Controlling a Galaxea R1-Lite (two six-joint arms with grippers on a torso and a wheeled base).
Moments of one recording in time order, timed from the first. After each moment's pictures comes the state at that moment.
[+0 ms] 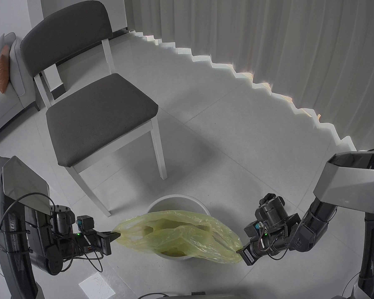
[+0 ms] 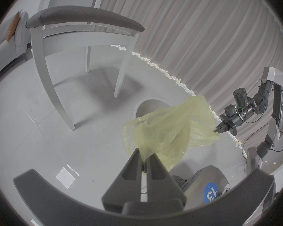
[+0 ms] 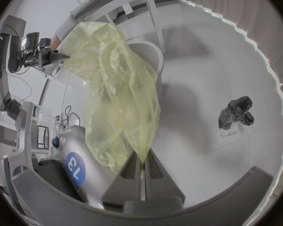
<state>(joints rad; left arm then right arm) -0.08 2.32 -0.15 -1.55 -0.50 -0.03 0.52 2.28 -0.69 -0.56 0.20 -0.08</state>
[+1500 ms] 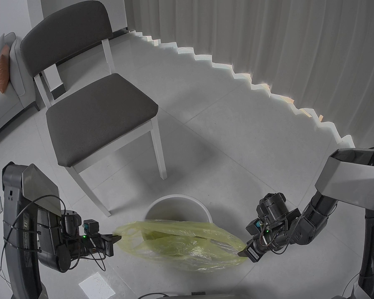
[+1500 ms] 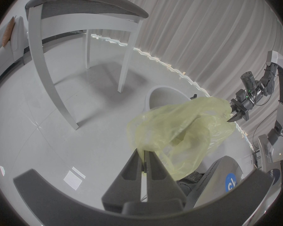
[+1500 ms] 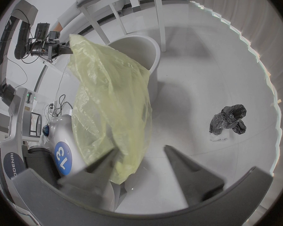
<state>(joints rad) -0.03 2.50 -0.27 -1.55 -0.51 0.09 0.48 2.29 -0.75 -0.45 0.16 -0.22</state>
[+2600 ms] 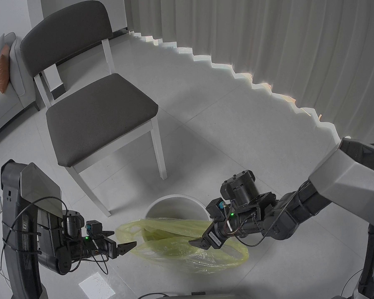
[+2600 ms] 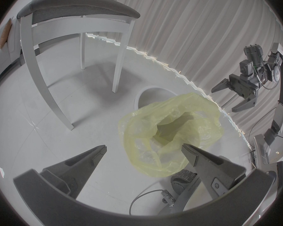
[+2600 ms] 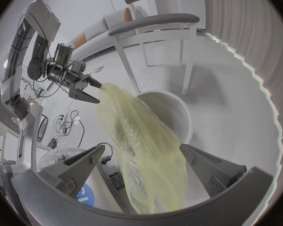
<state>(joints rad) -0.09 2.45 -0.23 -1.55 -0.49 0.06 0.68 2.23 -1.03 -0.38 0.17 -0.18</state>
